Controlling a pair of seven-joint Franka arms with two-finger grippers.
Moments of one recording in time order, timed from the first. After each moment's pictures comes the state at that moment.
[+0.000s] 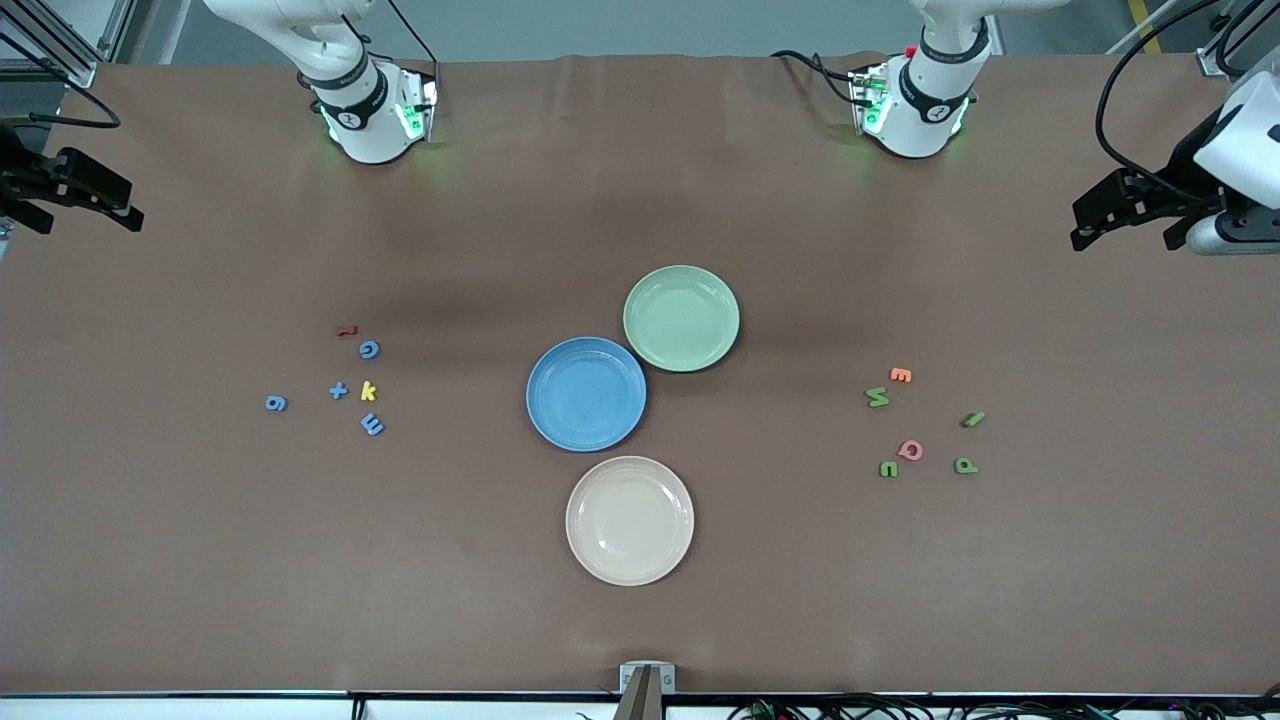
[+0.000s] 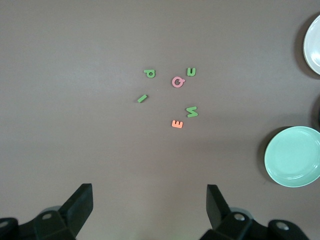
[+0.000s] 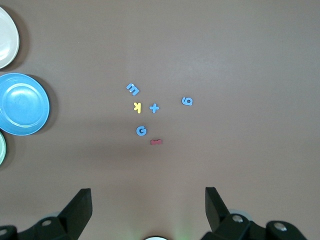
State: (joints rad) left arm 0.03 -0.07 -0.11 -1.62 0.00 1.56 -0.08; right arm 0.00 -0.10 -0.05 -1.60 0.01 1.47 -0.05
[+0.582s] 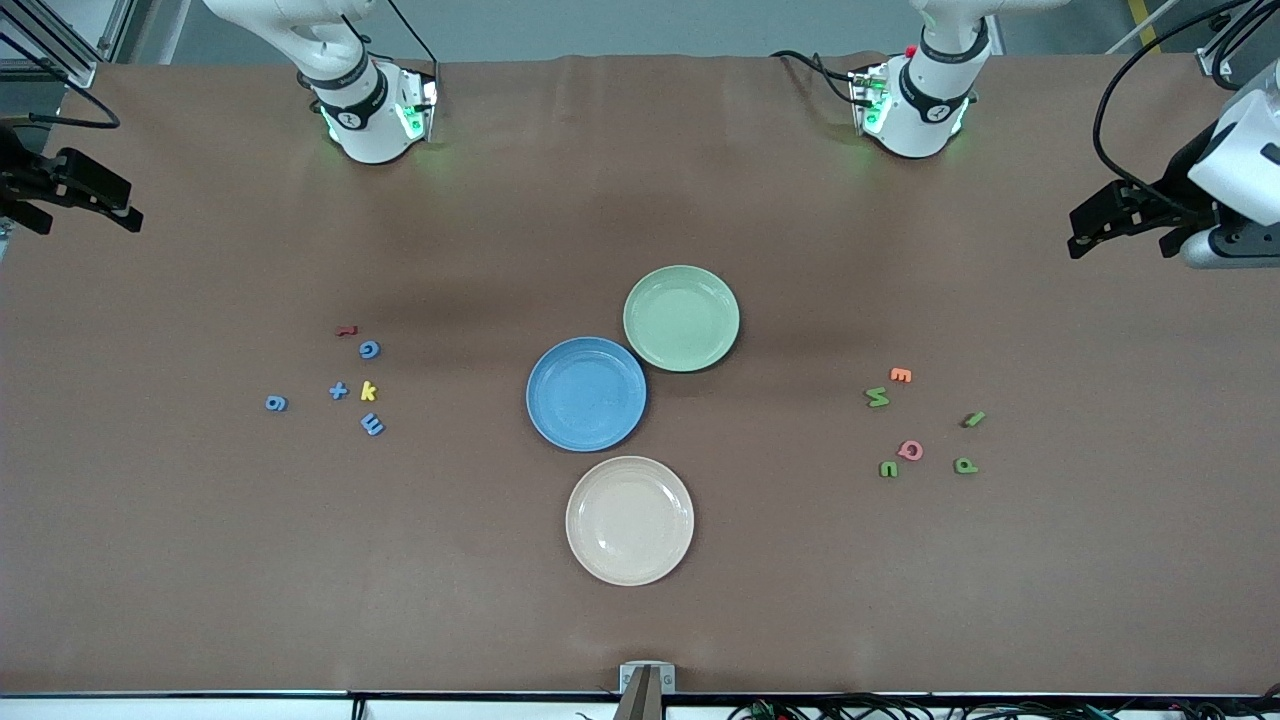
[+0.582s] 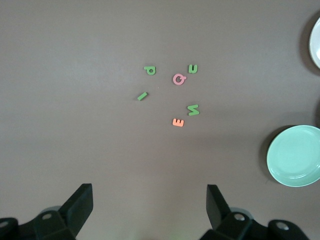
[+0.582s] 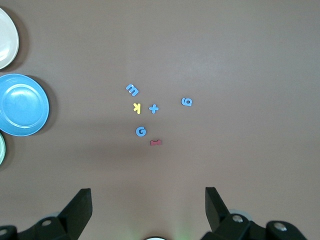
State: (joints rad) left arm 0.03 -0.03 -0.11 -1.62 0.00 1.56 -0.08; right arm 0.00 -0.10 -0.05 -1.60 0.01 1.47 -0.05
